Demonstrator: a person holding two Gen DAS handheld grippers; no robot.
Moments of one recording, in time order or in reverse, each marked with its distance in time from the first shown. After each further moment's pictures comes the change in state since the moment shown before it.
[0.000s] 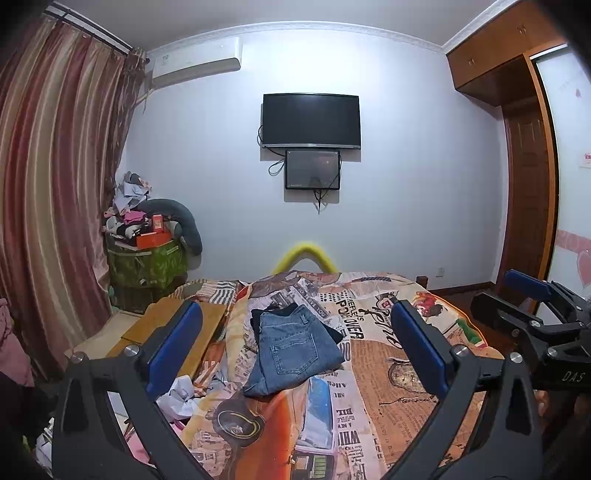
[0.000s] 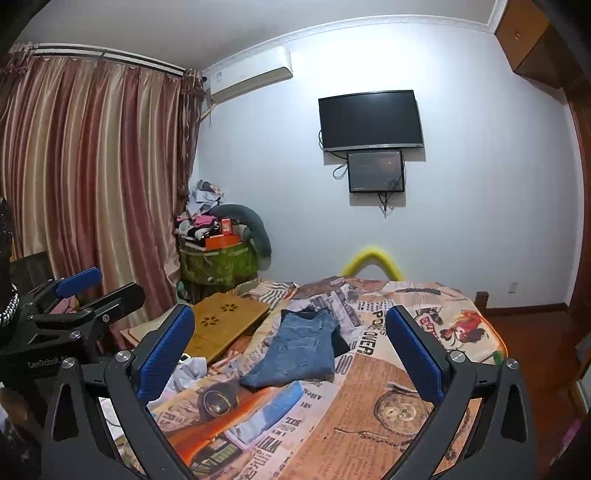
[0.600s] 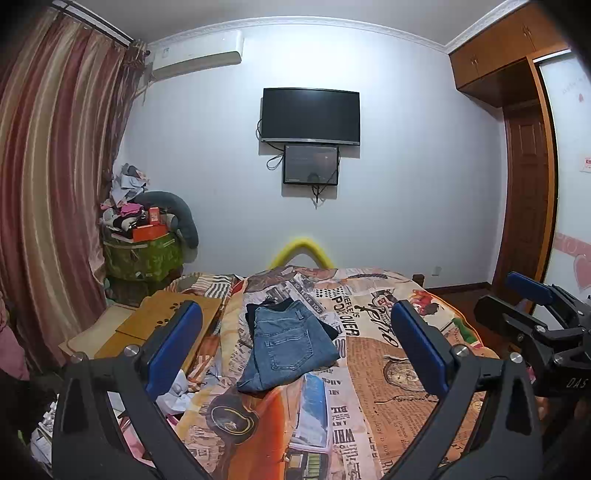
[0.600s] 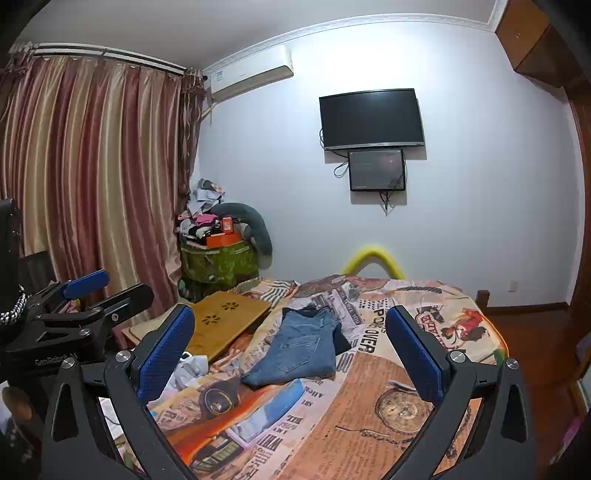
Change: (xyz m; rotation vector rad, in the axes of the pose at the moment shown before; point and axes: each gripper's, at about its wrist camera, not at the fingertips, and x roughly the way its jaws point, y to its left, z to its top) left arm 0.007 0.004 -0.001 -0.020 0.019 -0.016; right arm -0.004 0.002 0.002 -0.002 0.006 0.005
